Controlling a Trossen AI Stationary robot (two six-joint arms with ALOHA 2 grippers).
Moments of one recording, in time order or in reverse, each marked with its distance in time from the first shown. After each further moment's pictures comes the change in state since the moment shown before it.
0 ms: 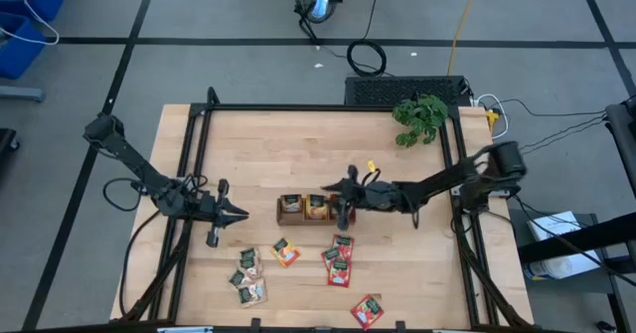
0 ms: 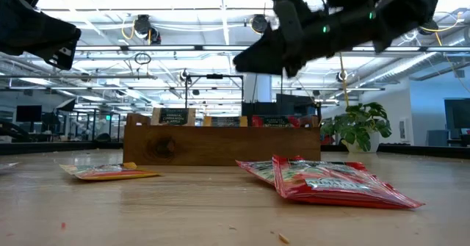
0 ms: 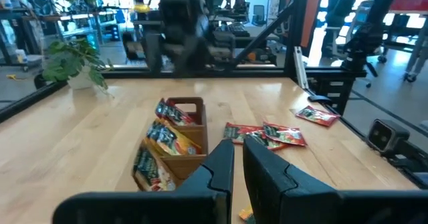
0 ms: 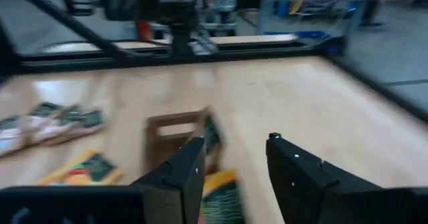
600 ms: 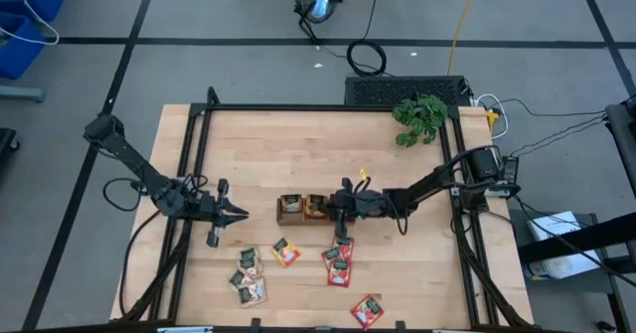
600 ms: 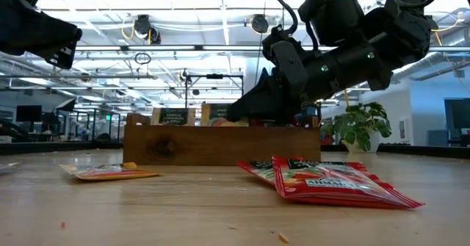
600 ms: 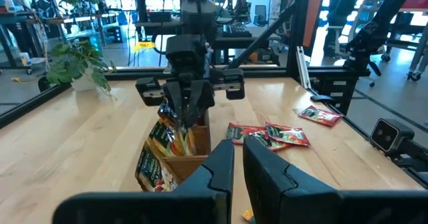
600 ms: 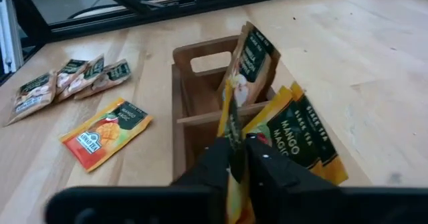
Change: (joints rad) left arm 0.000 0.000 0.000 0.002 -0.009 0.016; right arm 0.007 0.220 0.000 0.111 -0.120 0.162
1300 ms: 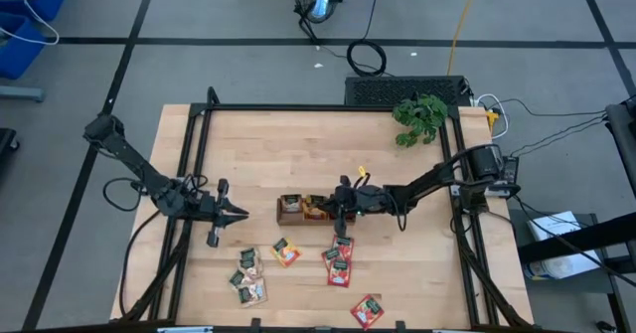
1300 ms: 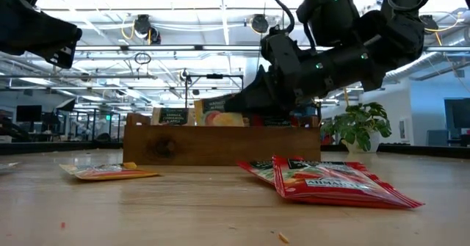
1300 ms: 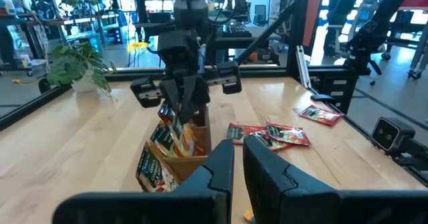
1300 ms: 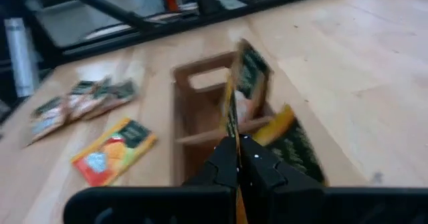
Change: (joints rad) left arm 0.000 0.000 0.000 0.001 0.000 0.010; right arm -0.037 -0.001 0.000 0.041 -0.057 0.045
